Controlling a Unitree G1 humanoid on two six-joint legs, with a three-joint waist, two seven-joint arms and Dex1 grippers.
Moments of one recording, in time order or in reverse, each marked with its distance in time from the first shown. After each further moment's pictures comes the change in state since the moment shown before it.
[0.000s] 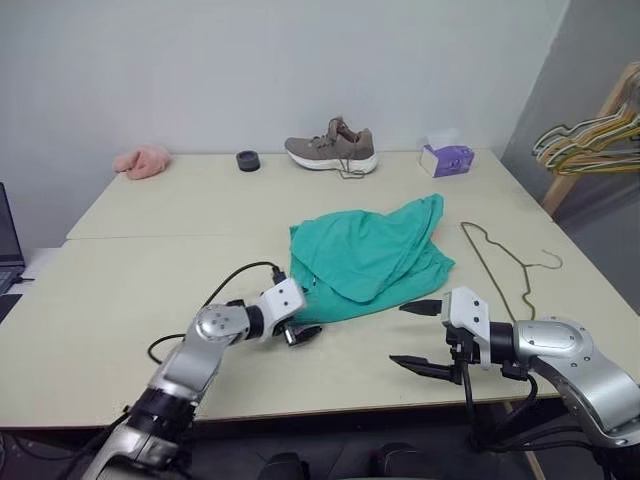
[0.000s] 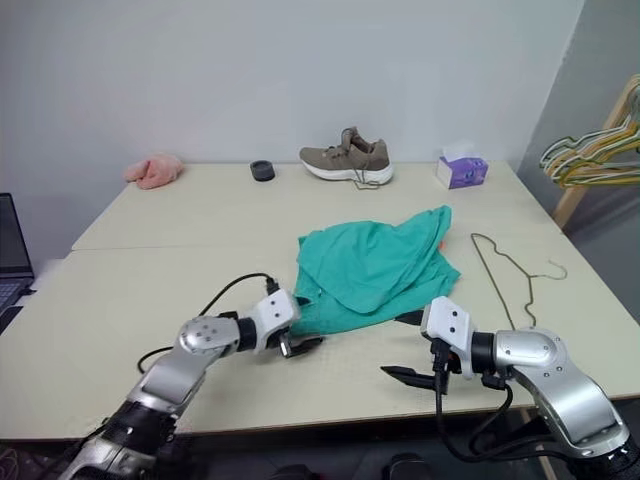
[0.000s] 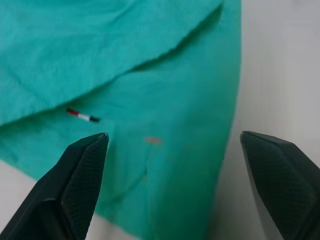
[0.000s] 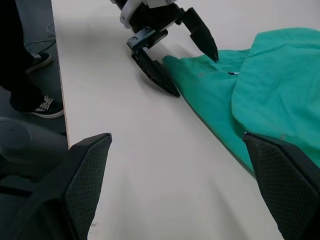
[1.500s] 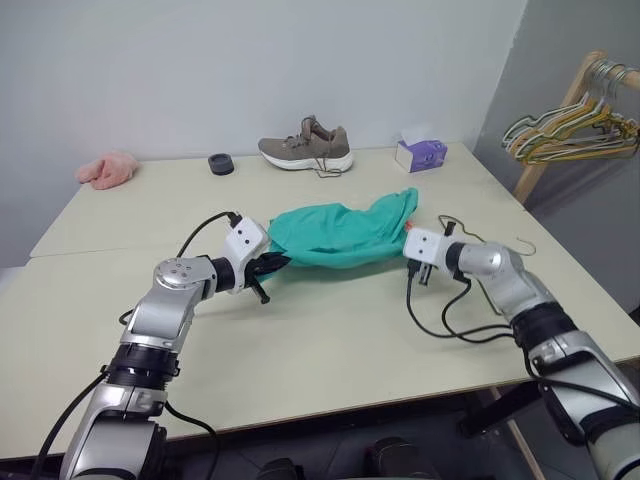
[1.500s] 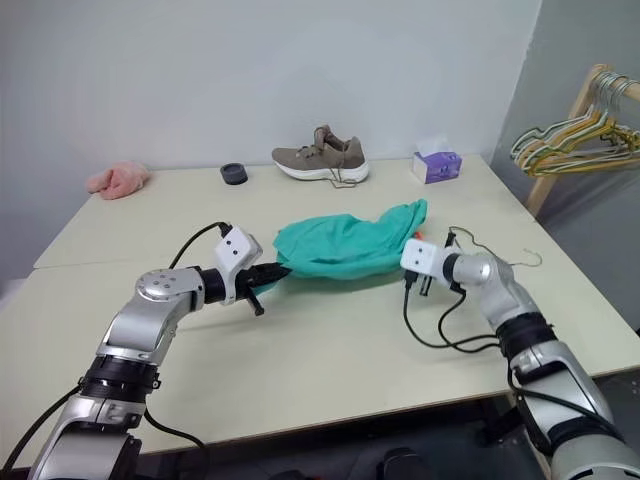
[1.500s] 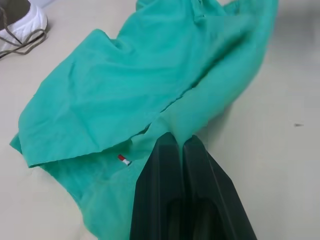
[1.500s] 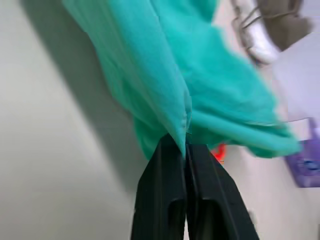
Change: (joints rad) left arm -0.293 0.058 0.185 0.251 -0.152 0.082 -0.067; right arm -0.838 0.221 0.225 1.251 -0.634 -0.617 -0.242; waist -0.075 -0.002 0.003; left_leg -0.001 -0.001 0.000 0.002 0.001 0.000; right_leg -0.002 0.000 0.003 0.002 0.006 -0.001
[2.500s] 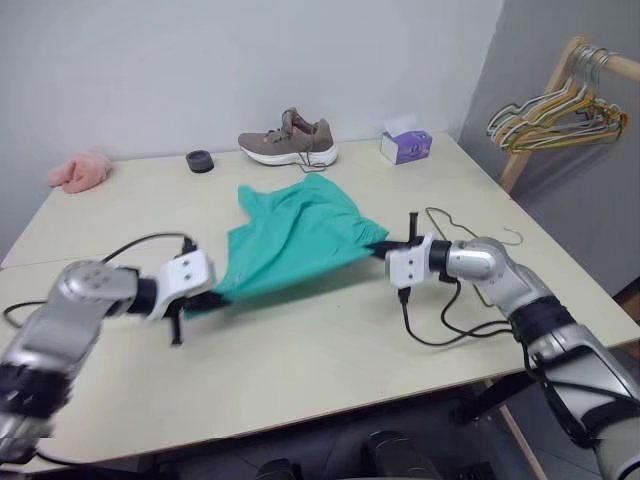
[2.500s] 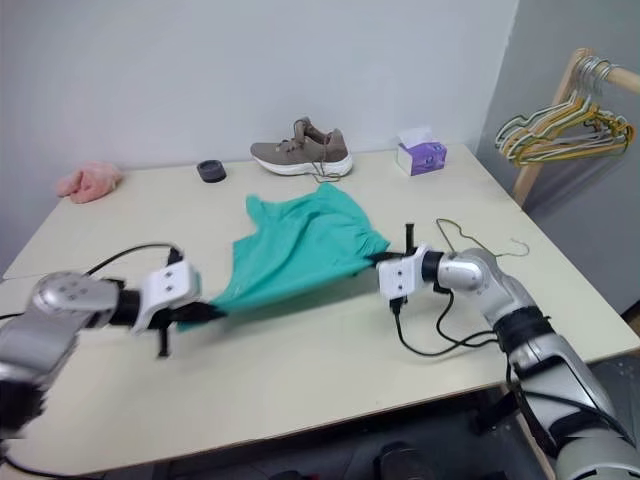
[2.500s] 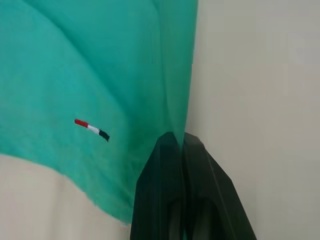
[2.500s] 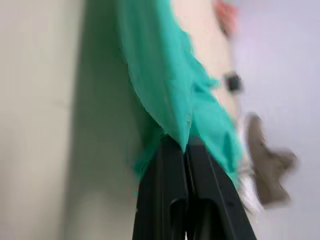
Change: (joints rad) left arm 0.477 0.569 0.088 -0.412 -0.165 0.059 -0.403; right arm 0.265 -0.094 0.129 -0.413 0.087 -0.447 0.172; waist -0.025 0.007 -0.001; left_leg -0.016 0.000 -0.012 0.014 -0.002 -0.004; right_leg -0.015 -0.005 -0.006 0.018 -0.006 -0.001
